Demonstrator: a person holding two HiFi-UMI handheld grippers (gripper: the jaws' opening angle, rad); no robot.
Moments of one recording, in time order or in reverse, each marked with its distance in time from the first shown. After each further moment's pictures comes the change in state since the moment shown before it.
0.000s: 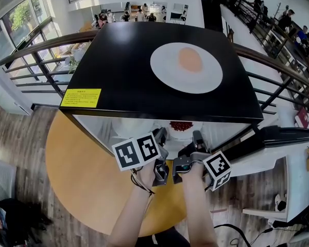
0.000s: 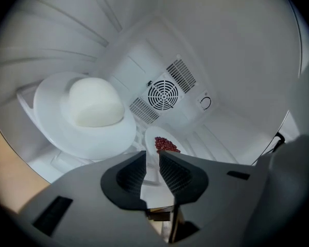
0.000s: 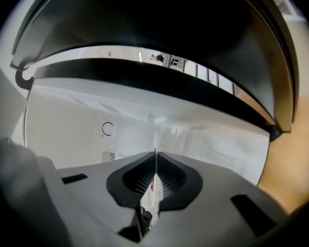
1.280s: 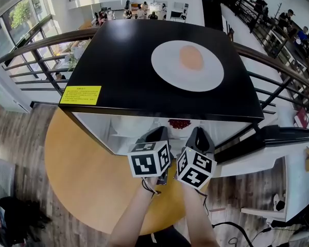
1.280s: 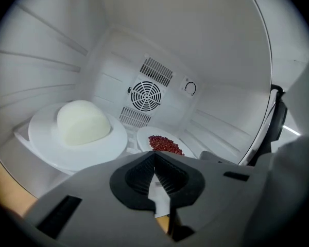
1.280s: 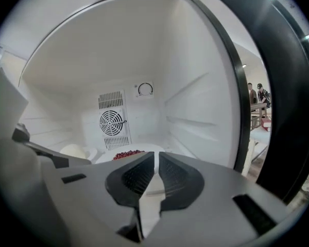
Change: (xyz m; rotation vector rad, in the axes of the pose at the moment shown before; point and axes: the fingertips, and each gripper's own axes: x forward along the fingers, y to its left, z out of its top) left arm 0.006 -0.008 -0.008 0.345 -0.074 0.075; right arm -0.001 0.017 0.002 -1.227 -0.023 -0.248
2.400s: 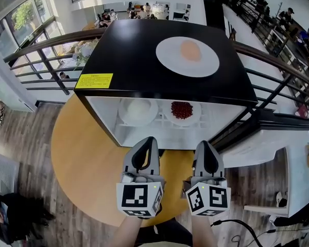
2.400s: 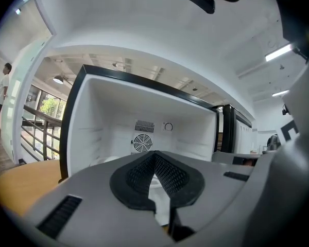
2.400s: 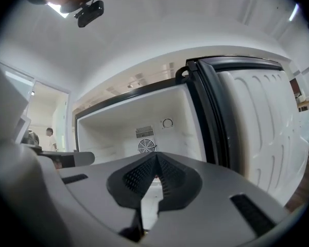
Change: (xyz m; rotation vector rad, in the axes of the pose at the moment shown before) left arm -0.155 -0.032 0.030 0.307 -0.415 0.069; right arm -0.132 0.023 0.039 0.044 -0.203 0.282
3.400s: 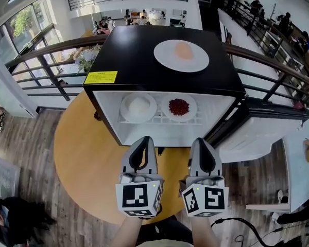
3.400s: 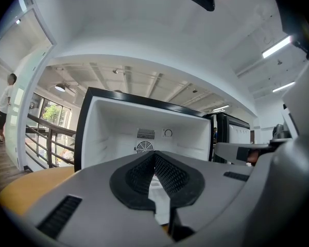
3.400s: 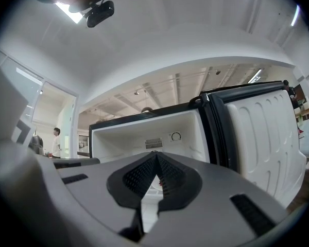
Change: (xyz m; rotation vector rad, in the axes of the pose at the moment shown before) left arm -0.034 -0.003 0.022 0.036 -0.040 0.034; right arm -0.031 0.033 0.035 -0.058 -0.087 0.046
